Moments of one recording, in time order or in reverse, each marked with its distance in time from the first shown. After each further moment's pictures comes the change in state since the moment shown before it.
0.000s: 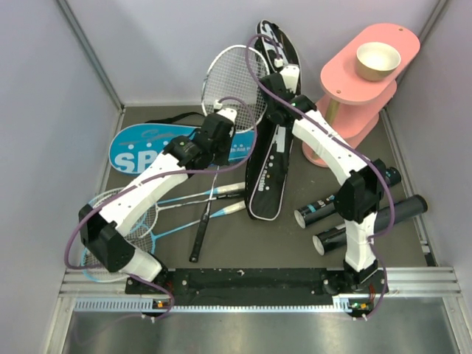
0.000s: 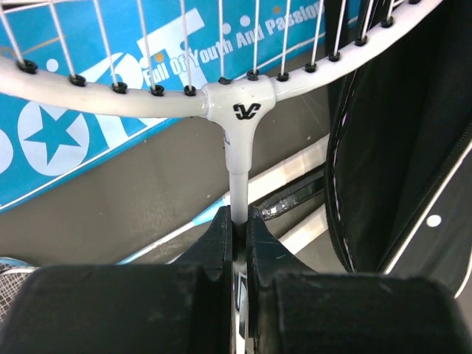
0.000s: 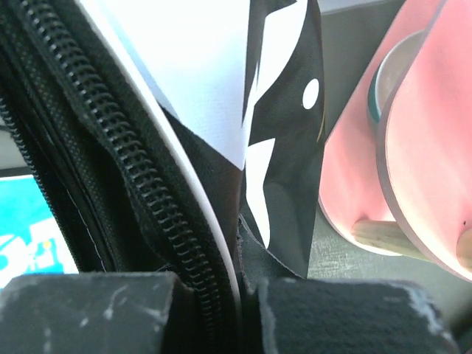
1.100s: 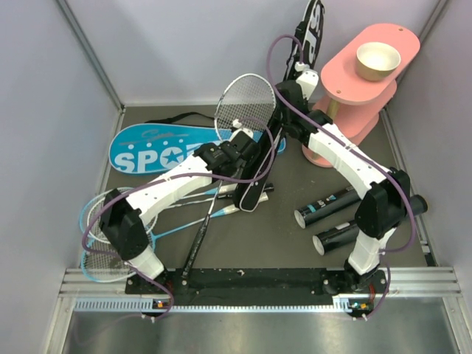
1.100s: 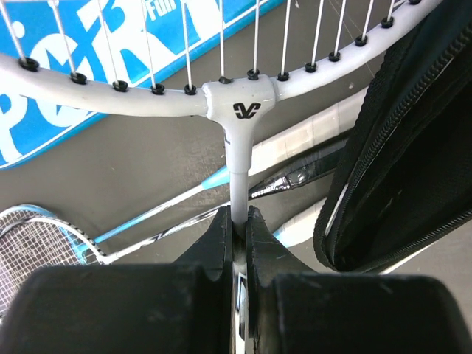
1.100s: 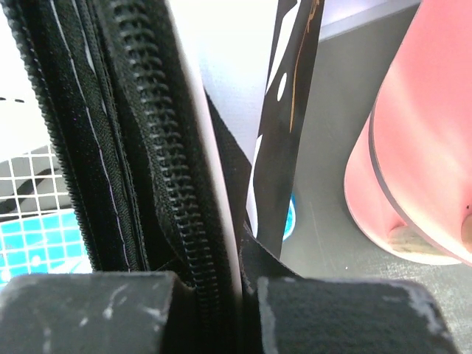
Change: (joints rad) left arm -0.131 0.166 0.005 -0.137 -0.196 -0.076; right arm -0.025 -0.230 -0.356 0.312 -0.025 0.119
